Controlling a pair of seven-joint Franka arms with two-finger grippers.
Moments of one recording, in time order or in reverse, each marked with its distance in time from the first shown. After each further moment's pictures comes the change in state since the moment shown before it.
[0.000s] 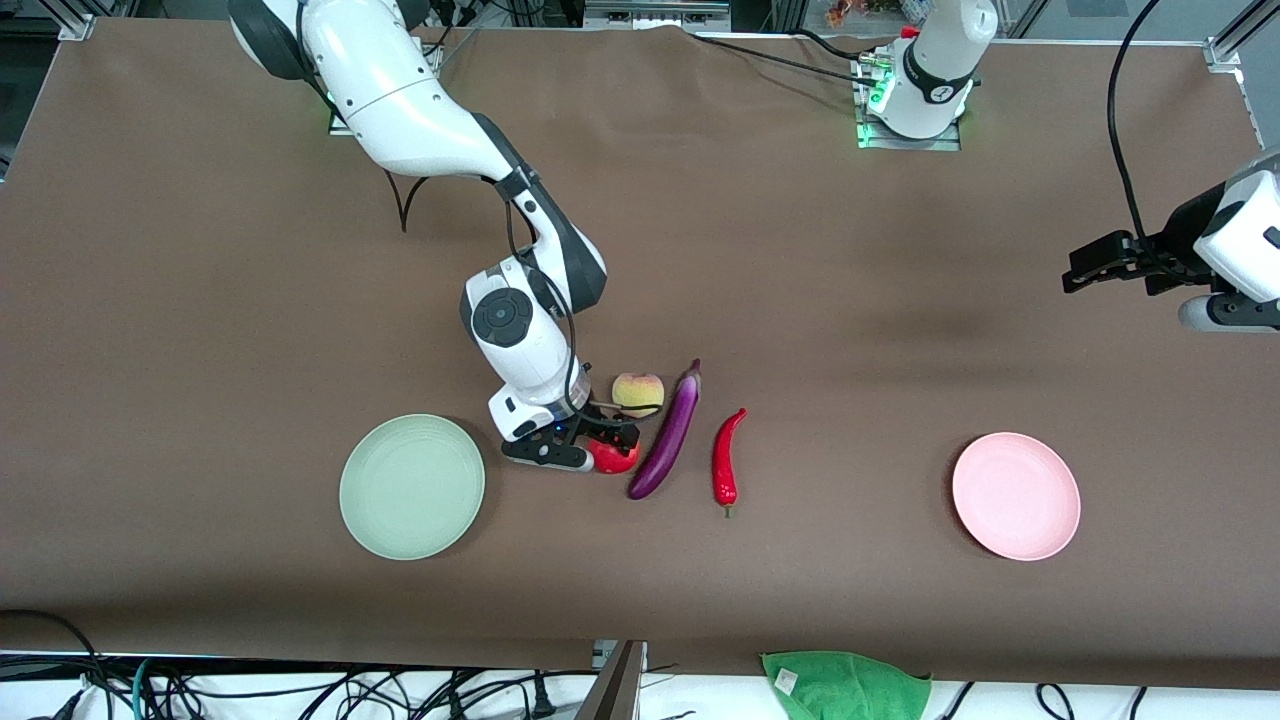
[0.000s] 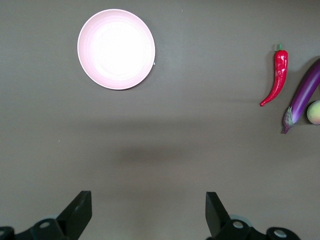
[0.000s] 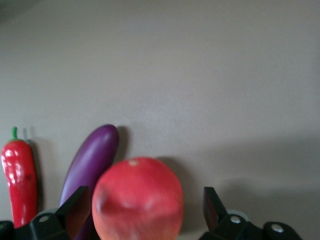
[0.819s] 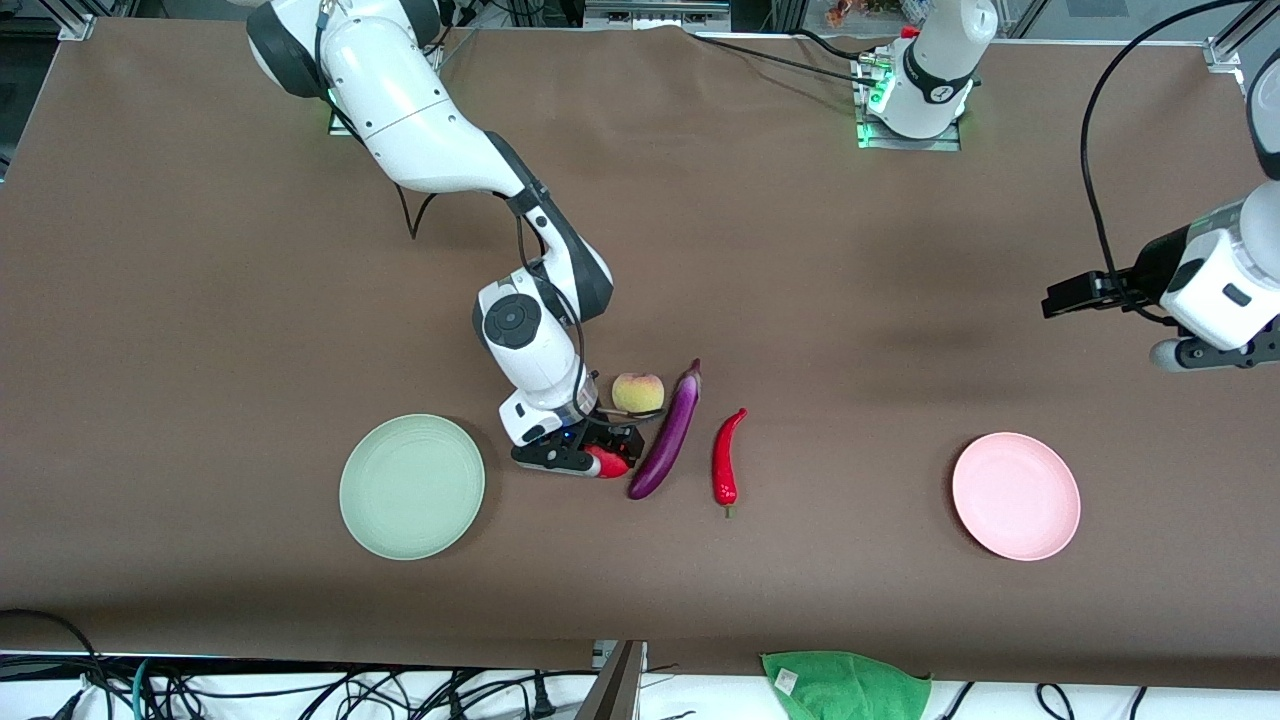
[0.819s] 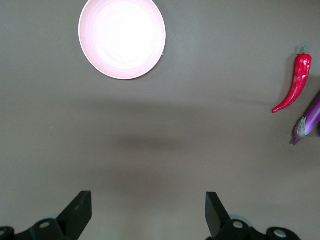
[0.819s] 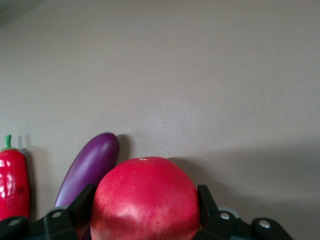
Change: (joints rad) left arm -0.002 0.086 -0.001 0.000 0.000 0.008 -0.101; right arm 0.007 0.062 -0.009 0.044 0.000 0.050 0.003
